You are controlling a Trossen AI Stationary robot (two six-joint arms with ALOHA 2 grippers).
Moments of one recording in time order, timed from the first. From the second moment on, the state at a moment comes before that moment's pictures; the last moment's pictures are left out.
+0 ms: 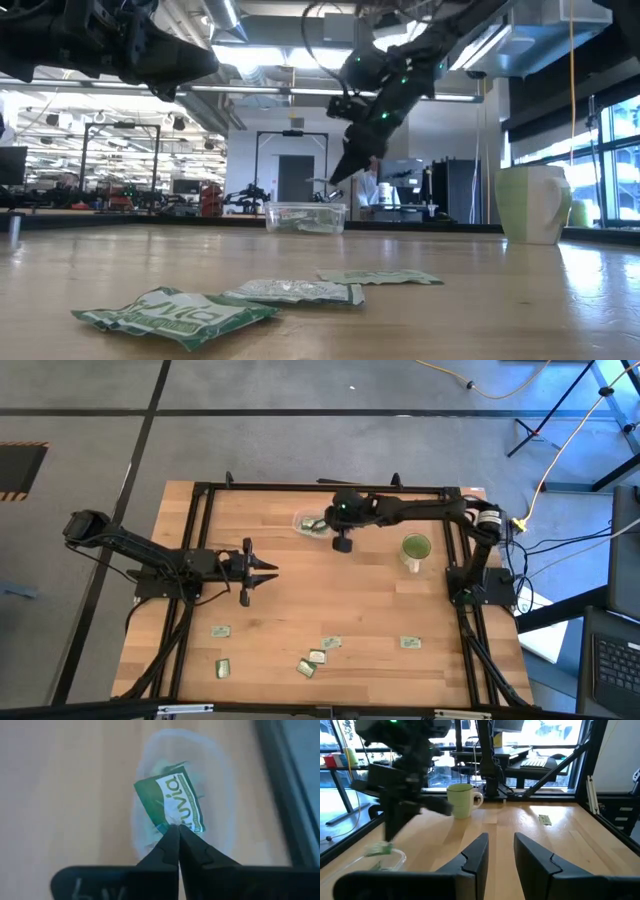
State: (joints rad) left arm -0.21 0.86 0.19 0.62 -0.30 -0.03; right arm -0.37 1.85 1.24 -0.23 -0.02 -0.35
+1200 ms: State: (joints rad) left arm -0.21 0.86 0.19 0.64 -0.32 0.02; right arm -0.35 1.84 1.38 -0.45 -0.21 -0.24
